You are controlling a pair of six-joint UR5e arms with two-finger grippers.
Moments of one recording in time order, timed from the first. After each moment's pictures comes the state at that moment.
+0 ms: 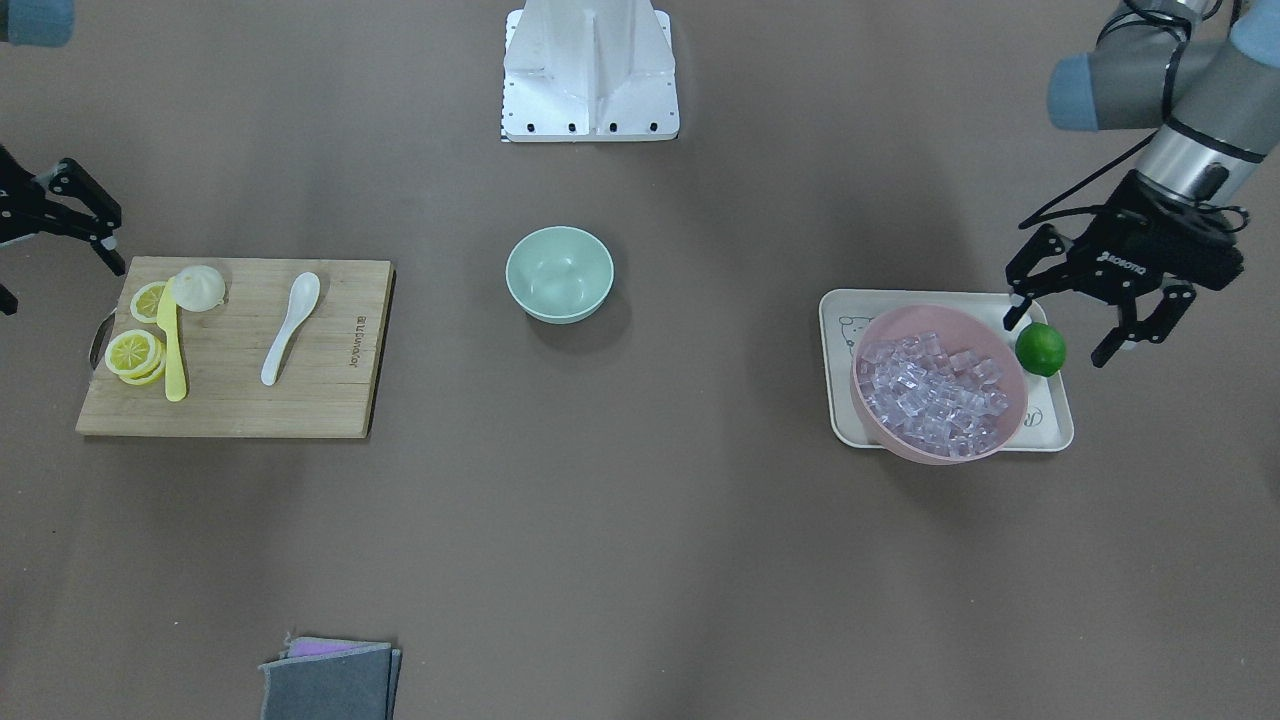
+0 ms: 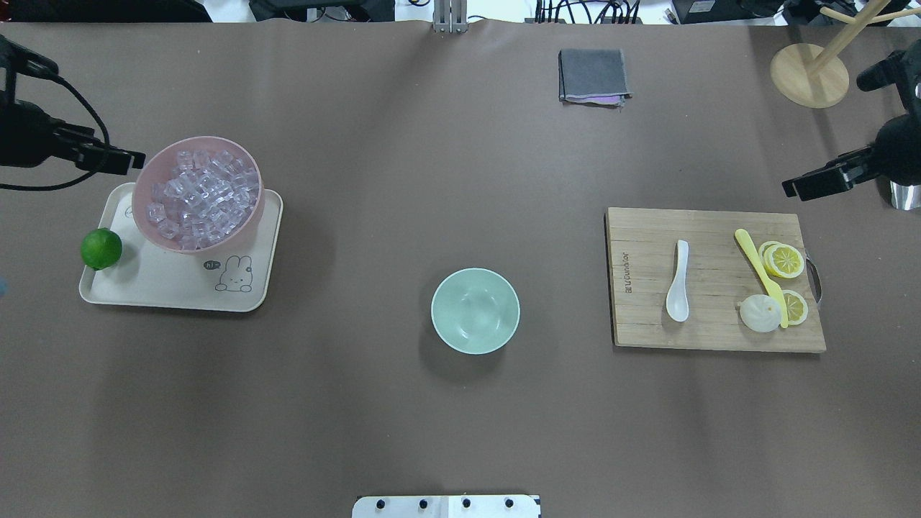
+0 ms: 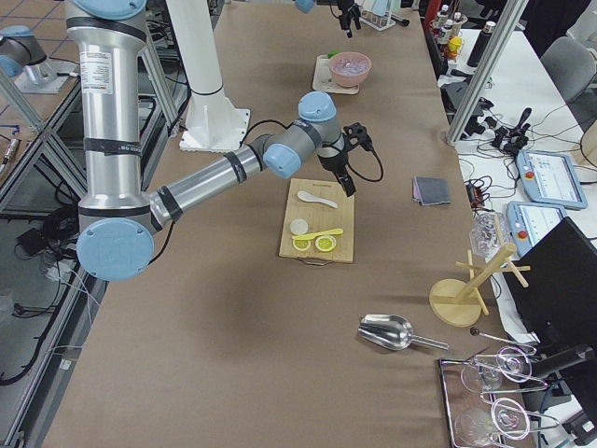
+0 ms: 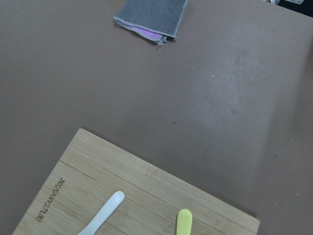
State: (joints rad) left arm -1.01 -1.67 -1.80 -2.29 -2.01 -0.55; right arm 1.06 -1.57 2.07 -1.25 2.09 0.45
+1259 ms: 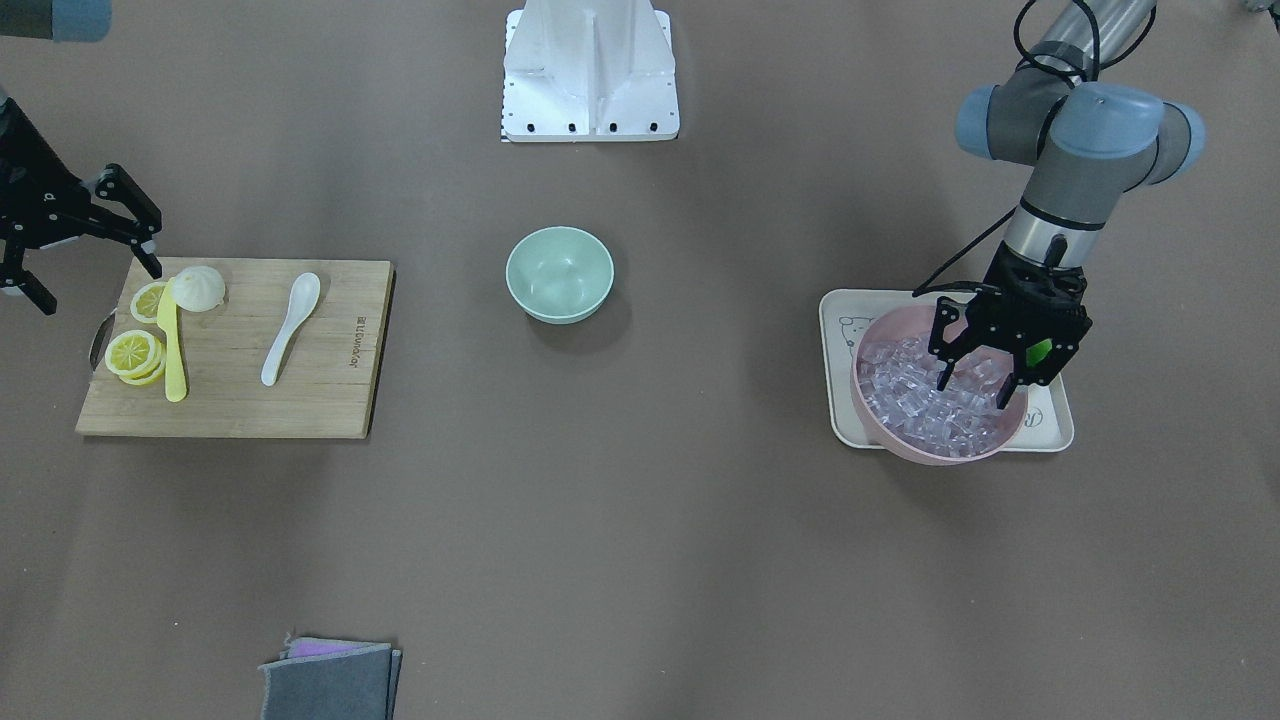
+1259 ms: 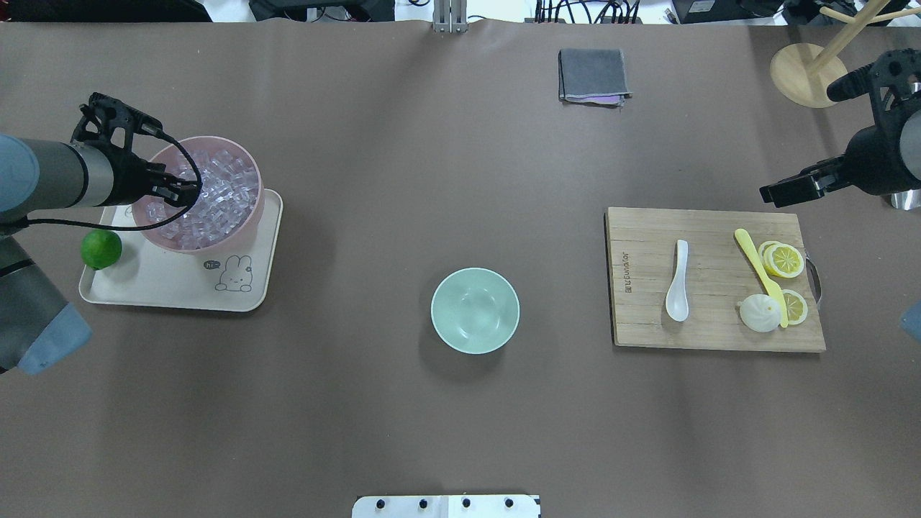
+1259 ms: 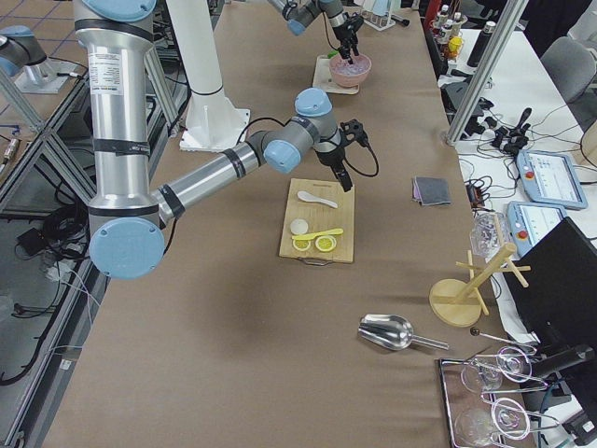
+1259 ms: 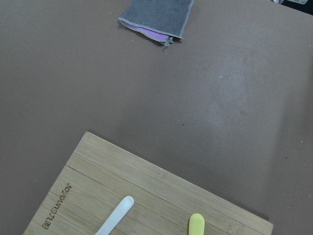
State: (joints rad) left arm -0.83 -1.73 -1.68 -2.29 -1.75 -0.60; right arm 1.02 -1.57 2.08 -1.25 2.04 0.49
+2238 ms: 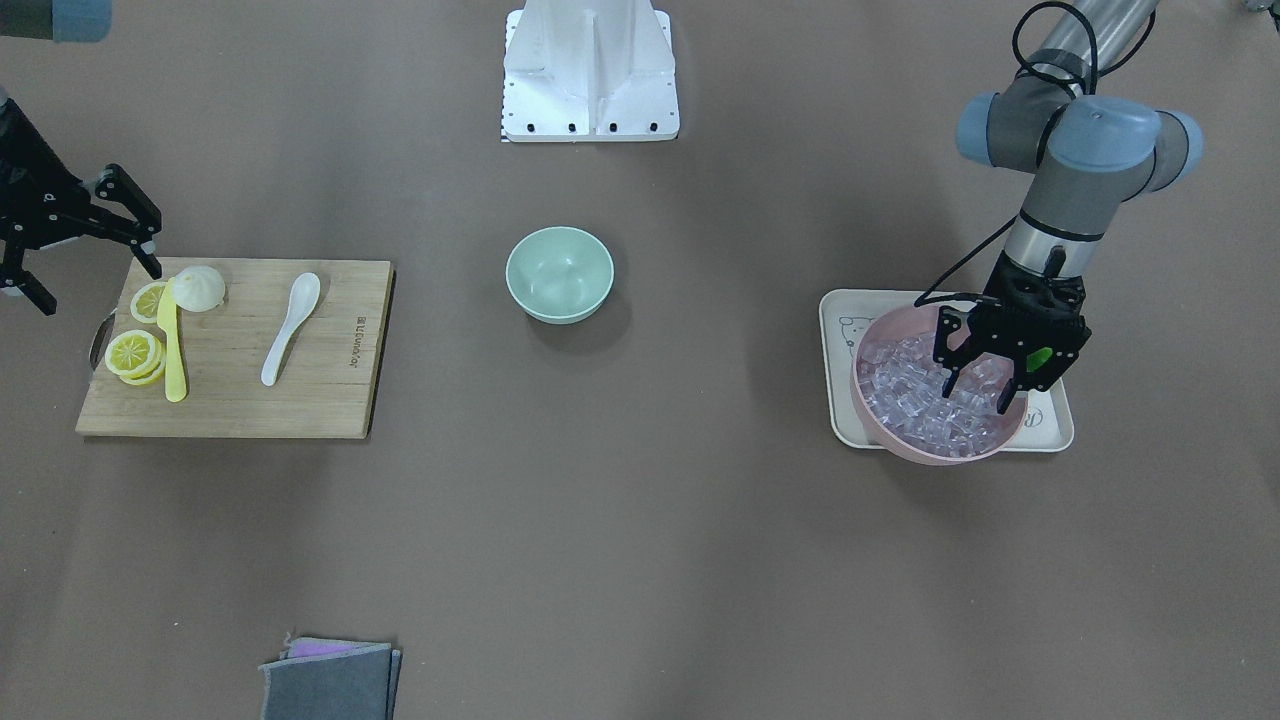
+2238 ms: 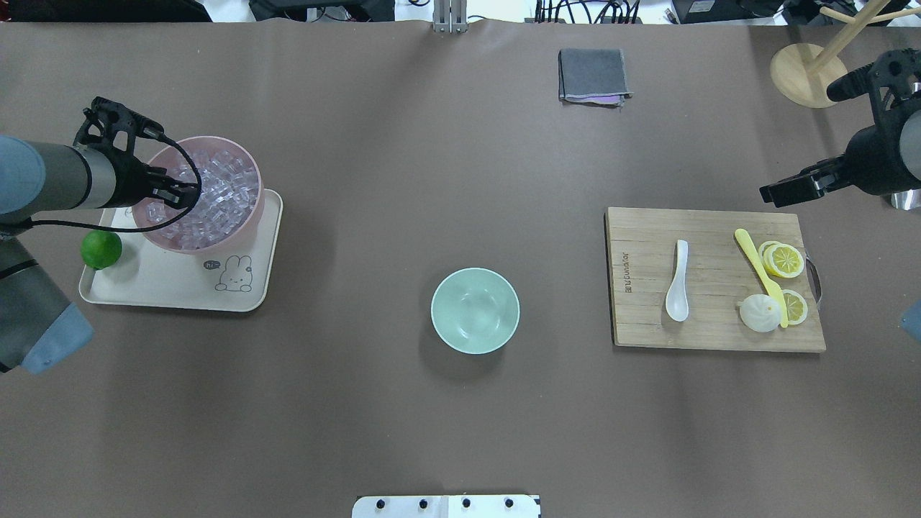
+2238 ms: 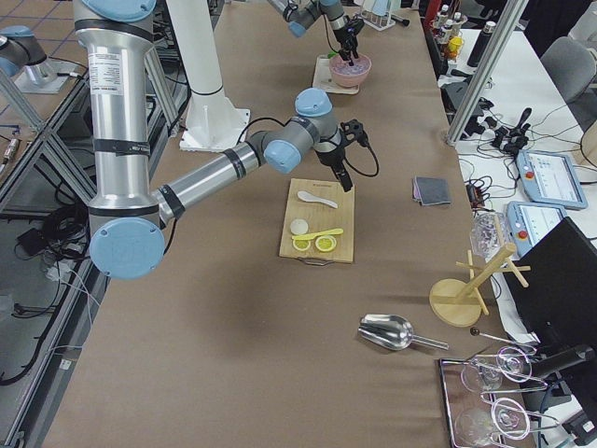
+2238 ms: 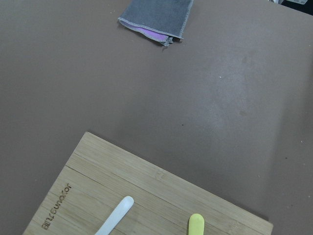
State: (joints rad) left arm -0.83 -1.74 -1.66 -2.29 -1.75 -0.59; right arm 1.02 -1.57 2.08 -1.25 2.04 0.49
